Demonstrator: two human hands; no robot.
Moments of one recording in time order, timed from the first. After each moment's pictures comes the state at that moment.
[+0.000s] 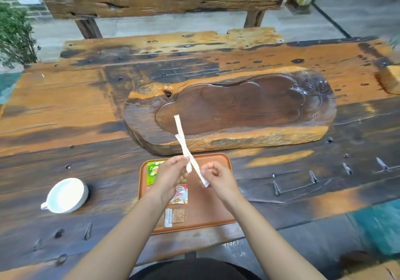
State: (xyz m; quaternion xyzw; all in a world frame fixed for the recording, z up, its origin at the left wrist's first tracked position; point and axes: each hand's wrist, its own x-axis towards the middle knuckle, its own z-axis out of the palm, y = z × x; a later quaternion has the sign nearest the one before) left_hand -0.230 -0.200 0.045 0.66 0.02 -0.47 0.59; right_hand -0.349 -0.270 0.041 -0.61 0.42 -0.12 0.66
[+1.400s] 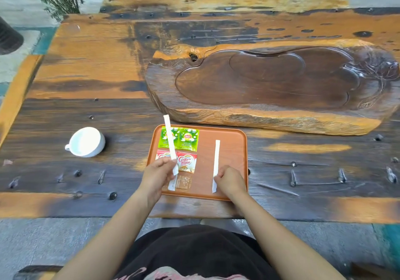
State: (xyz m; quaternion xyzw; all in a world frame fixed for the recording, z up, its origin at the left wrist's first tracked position) left_hand -0.263 -0.124 0.011 0.71 0.13 -0.39 0.56; right_hand -0.382 -0.268 -0.057 -0.78 0.45 0.15 0.40
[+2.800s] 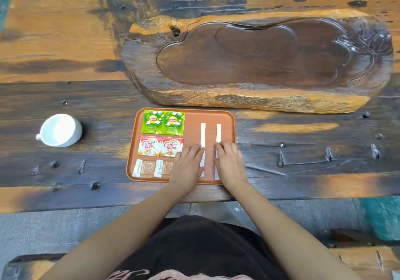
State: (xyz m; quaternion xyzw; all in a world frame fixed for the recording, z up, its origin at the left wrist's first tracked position) left_hand -0.322 -0.174 -0.064 0.86 -0.47 -0.19 0.02; right_hand -0.411 -0.281 -0.069 -0.94 0.31 0.05 0.16
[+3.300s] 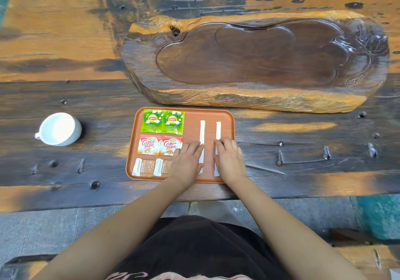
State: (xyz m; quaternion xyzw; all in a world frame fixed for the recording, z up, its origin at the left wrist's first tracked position) left_hand -0.315 -0.178 -0.063 0.86 -0.46 -0.20 0.01; right_hand -0.408 -0.288 -0.070 -0.93 0.30 0.05 0.19
